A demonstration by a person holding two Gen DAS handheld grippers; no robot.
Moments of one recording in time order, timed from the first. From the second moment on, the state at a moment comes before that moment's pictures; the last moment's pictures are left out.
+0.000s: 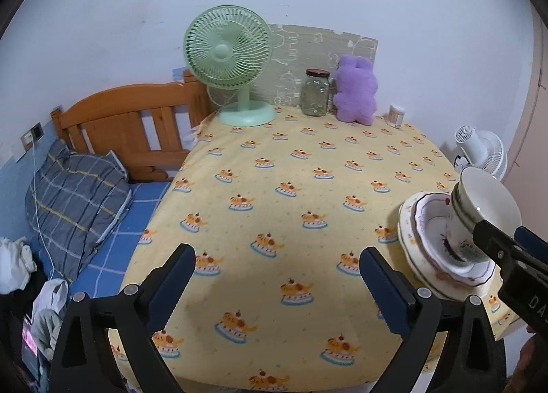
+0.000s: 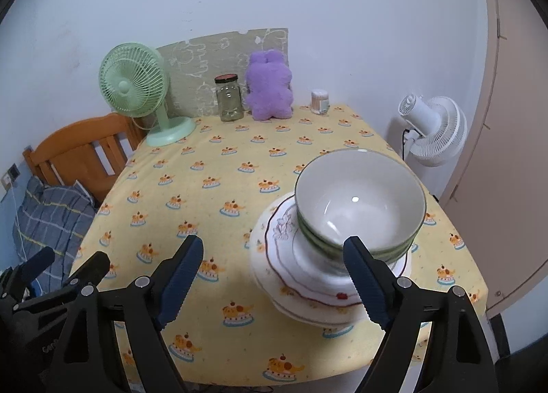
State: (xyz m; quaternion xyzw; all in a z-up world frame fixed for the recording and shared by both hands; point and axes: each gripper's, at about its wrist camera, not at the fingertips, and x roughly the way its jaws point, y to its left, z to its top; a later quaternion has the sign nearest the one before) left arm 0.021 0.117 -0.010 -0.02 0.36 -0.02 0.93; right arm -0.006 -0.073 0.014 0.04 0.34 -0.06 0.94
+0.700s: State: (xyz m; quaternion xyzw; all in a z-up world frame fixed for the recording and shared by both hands) left arm -0.032 0.122 -0.017 -0.01 0.32 -0.02 0.95; right arm -0.066 -0.061 -0.008 0.05 0.31 -0.07 0.95
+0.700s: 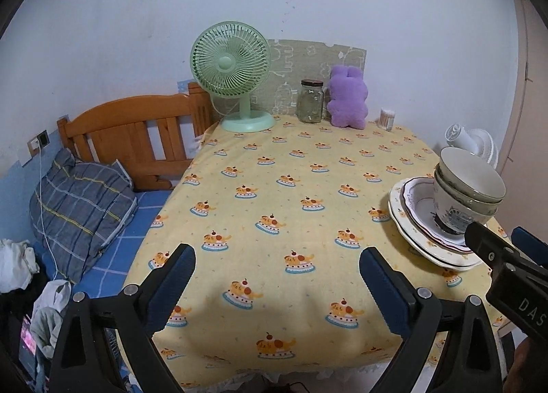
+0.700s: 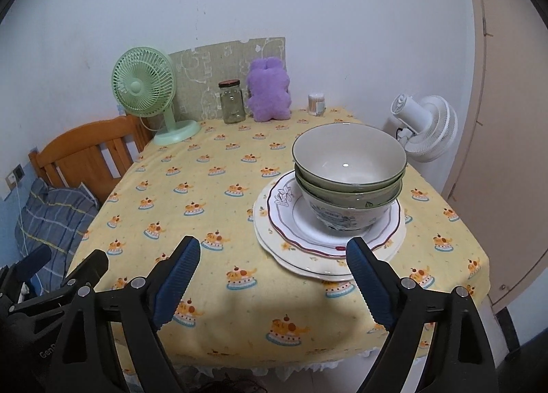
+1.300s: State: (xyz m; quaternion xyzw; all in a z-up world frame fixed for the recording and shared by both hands) left arm -0.043 0.119 -0.012 -0.01 0.31 -0.03 0.95; right arm -0.080 -0.060 -0.001 0.04 0.29 -0.07 0.95
